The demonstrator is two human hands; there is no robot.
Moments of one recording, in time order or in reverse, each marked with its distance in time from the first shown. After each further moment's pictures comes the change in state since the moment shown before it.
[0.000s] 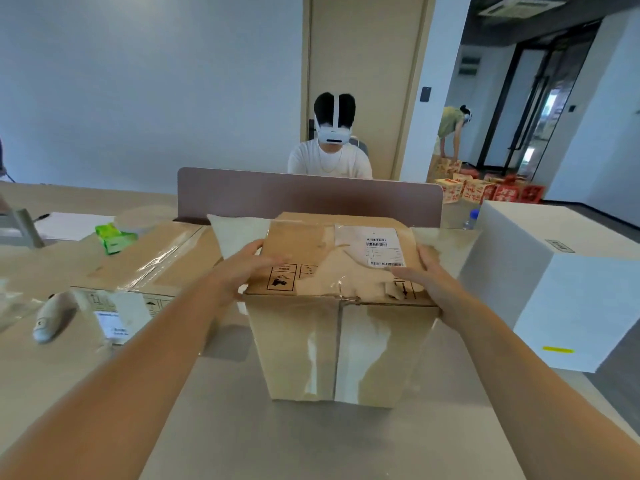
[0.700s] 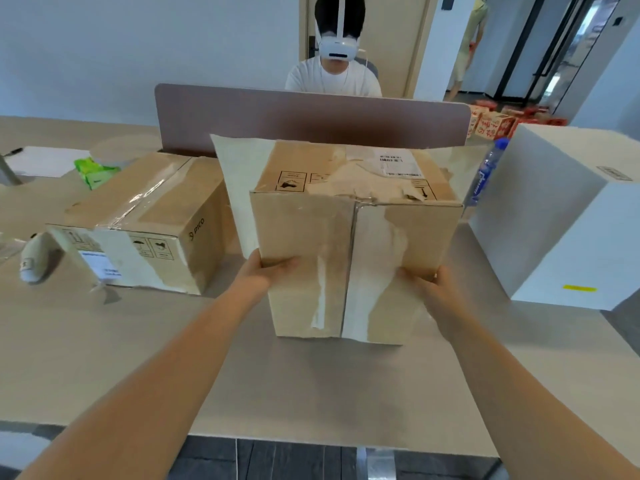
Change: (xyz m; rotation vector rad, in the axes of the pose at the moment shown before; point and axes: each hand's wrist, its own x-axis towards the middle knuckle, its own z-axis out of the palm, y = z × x) left_hand 0.016 -0.105 0.046 -0.228 0.139 -0.079; right_hand 0.007 0.126 0.039 0.198 0.158 0.131
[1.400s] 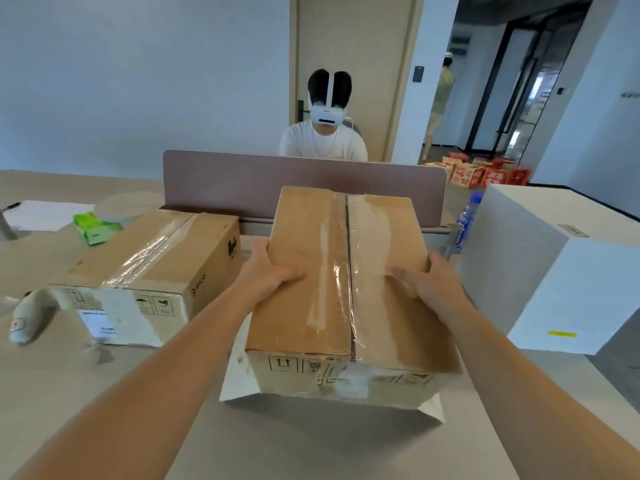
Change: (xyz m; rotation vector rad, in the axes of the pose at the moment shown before) left_hand 0.010 0.080 -0.010 0.283 -0.039 0.154; right_hand -0.006 -0.107 0.016 -0.451 0.141 -0.121
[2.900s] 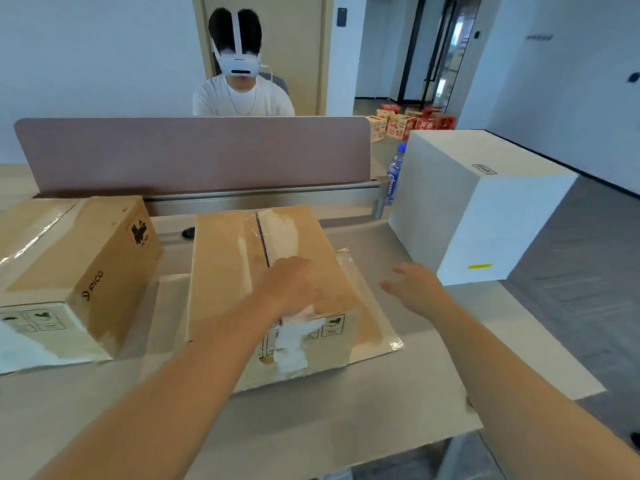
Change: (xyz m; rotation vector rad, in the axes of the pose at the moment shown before) left_hand -0.004 0.001 0.135 0.982 -0.422 0.359; right_hand -0.008 0.089 -0.049 -0.406 -0.091 0.138
